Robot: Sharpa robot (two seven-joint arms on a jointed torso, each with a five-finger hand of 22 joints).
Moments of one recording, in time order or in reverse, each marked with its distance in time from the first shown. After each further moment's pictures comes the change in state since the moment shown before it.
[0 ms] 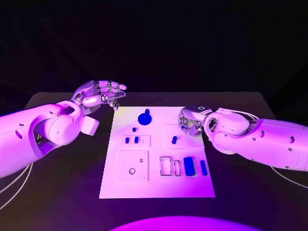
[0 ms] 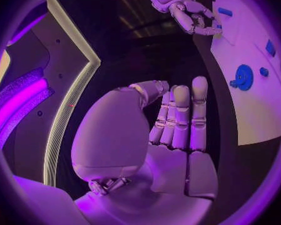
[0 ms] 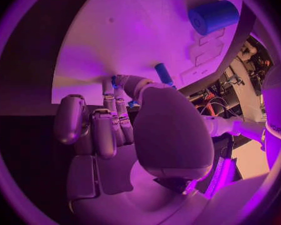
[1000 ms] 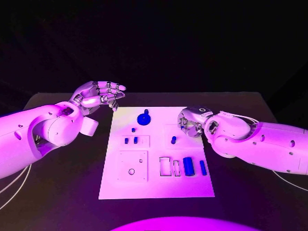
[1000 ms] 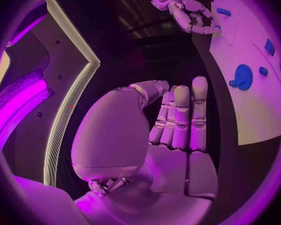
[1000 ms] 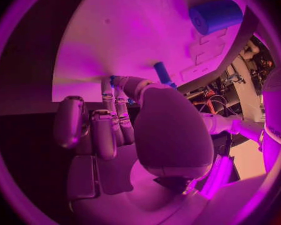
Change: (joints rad) left arm 0.000 -0.002 0.000 -0.001 -0.009 0.000 -0.001; left_hand 0.000 0.000 -0.003 -0.003 0.000 -0.004 -0.004 0.000 0.000 0.000 0.000 0.000 0.000 0.000 0.000 0.000 0.000 0.000 0.000 0.000 0.000 0.001; right arm -0.010 -0.016 -0.007 0.023 -0.009 -0.082 -0.010; right_hand -0.016 0.016 0.042 -0.031 0.003 0.006 -0.007 0.001 0.023 0.013 0.011 -0.032 -0.004 0.002 -0.002 0.008 0.010 -0.012 0.012 -0.005 0.031 0.000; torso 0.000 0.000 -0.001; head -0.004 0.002
